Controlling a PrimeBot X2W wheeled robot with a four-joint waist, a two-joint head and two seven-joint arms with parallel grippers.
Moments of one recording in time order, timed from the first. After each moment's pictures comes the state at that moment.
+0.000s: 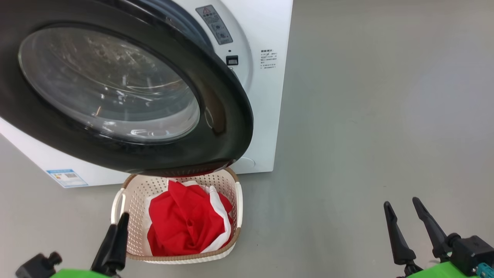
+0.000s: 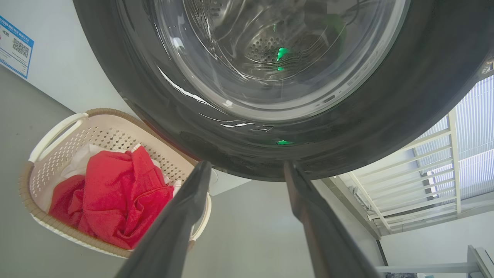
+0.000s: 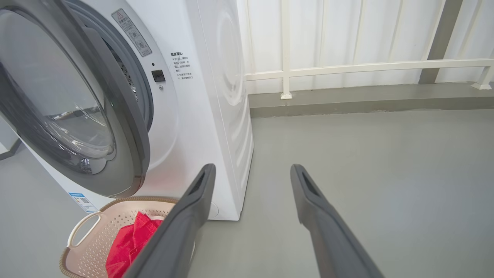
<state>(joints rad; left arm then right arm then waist) -0.13 0.32 -0.29 0.35 -1.31 -0.12 -0.25 0.10 -0.08 -0.03 0.13 0.30 0.13 -0.26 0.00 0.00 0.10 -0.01</state>
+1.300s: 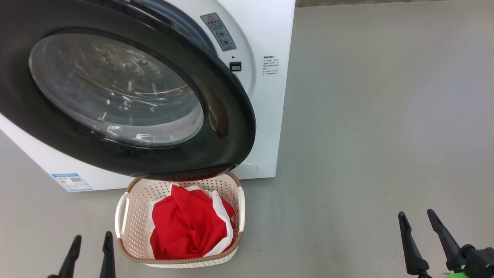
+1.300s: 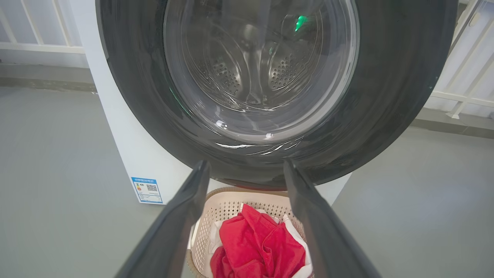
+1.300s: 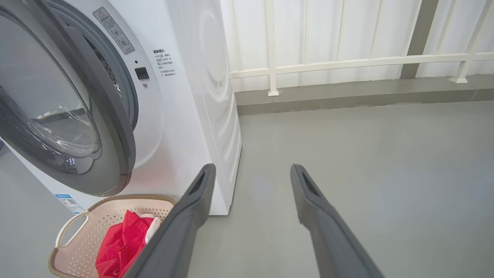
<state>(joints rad) 0.07 0.10 0.13 0.20 -0.29 -0.13 -0.25 0.16 -0.08 -0.09 0.12 0.31 0.13 -0.26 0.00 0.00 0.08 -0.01</state>
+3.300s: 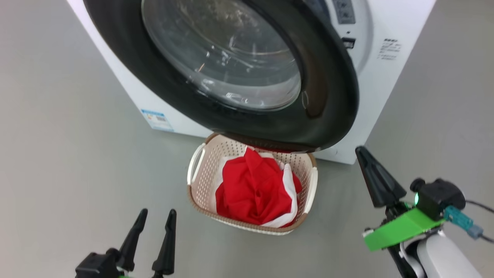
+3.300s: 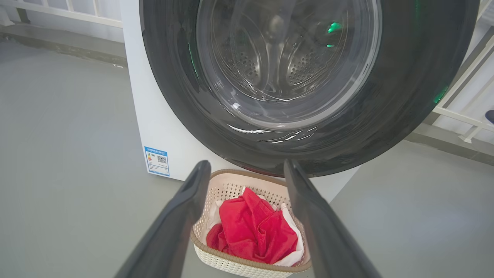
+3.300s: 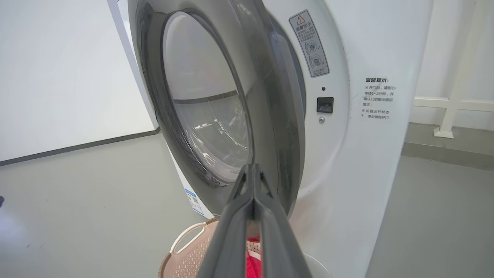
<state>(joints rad) -0.02 0.05 -0.10 0.19 -0.35 -0.13 -0.25 -0.17 -0.16 0.19 0.18 0.35 0.13 -0.26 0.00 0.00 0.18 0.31</state>
